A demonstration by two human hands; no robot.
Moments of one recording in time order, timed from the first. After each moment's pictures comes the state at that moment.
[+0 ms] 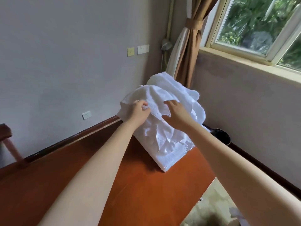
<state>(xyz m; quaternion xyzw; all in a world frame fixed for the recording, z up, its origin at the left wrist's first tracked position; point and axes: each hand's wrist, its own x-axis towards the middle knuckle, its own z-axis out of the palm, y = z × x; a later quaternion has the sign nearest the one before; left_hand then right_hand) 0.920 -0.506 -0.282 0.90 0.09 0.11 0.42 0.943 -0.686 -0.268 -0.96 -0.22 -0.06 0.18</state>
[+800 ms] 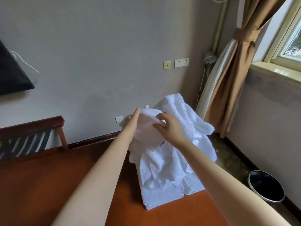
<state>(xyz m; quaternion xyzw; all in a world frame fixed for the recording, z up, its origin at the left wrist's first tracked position) 1.010 -0.552 -0.267 0.65 0.44 0.10 0.61 1.064 -0.711 -0.266 -0.77 -0.38 0.02 0.51</state>
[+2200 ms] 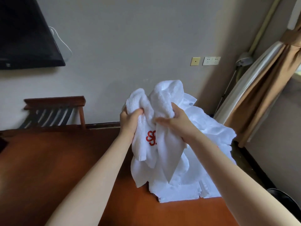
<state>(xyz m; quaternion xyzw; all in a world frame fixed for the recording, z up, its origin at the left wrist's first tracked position) 0.913 -0.519 -0.269 0.55 0.37 0.36 0.66 1.013 -0.662 -0.232 -0.66 -0.37 0.28 0.59</state>
